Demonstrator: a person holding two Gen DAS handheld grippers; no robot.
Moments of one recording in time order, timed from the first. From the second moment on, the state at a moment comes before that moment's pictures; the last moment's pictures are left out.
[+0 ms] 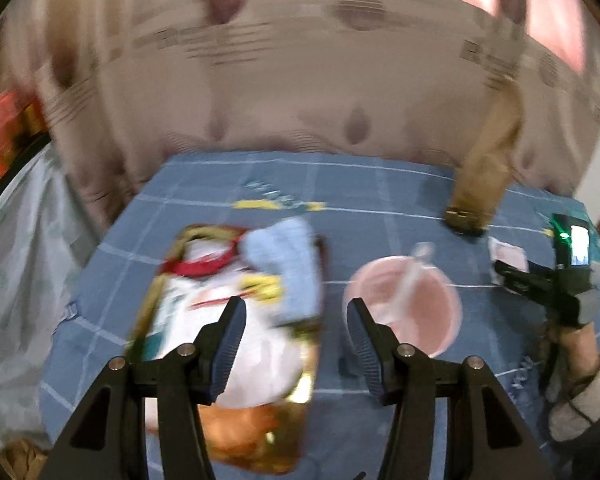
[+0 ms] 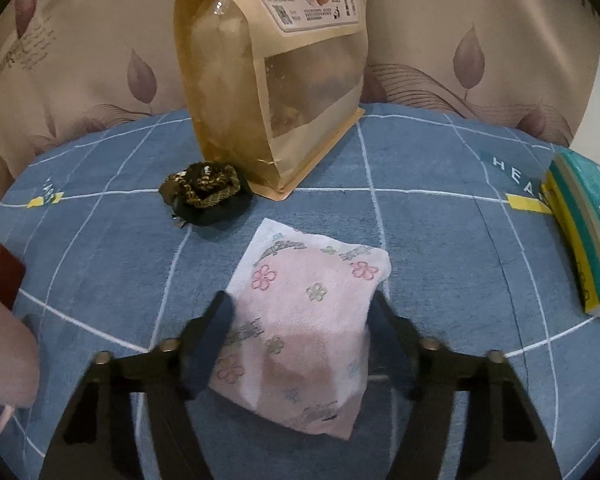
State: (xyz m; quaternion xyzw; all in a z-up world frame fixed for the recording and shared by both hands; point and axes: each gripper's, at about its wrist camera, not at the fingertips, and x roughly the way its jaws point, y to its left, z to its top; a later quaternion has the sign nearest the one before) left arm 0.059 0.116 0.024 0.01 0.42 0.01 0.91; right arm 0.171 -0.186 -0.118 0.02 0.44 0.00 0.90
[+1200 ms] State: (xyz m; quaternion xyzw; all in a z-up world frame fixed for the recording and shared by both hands) left arm 0.280 -0.120 -0.089 -0.01 0.52 -0.08 0.85; right arm 0.119 -0.292 -0.116 0.05 0.43 0.03 0.90
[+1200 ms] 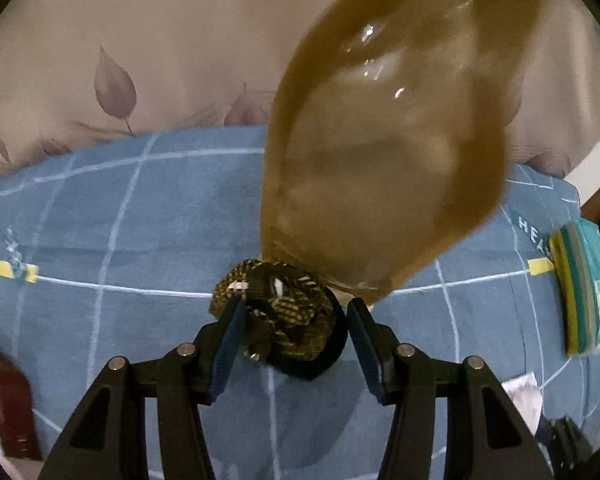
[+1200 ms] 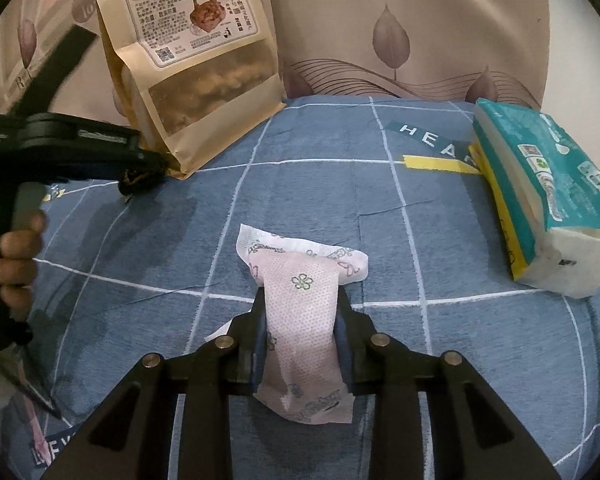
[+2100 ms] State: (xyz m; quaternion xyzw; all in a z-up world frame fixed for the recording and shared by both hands) left arm 0.206 -0.126 -0.068 0.04 0.49 -0.10 0.86; right arm 0.119 -0.291 -0.118 0.04 0.43 0.02 0.90
